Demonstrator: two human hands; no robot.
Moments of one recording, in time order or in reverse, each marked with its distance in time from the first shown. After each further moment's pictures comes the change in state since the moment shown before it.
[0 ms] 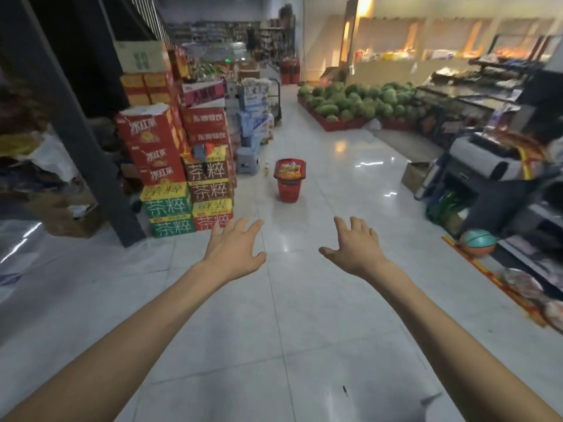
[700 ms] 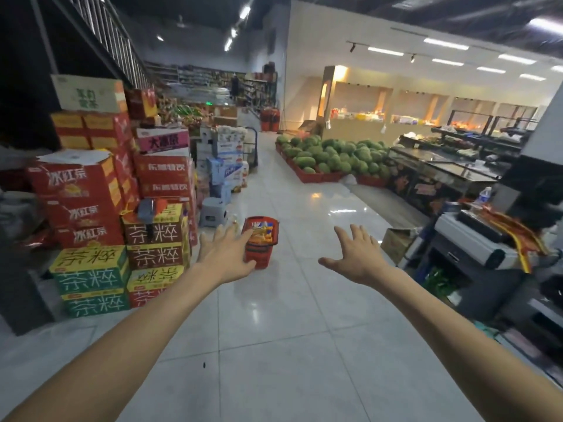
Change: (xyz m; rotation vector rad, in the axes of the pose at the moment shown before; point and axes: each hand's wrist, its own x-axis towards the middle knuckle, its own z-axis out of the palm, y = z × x) left_hand 0.522 -0.017 -0.018 0.002 0.064 0.004; right_hand 0.479 0.115 -0.083 -0.116 0.050 0.022
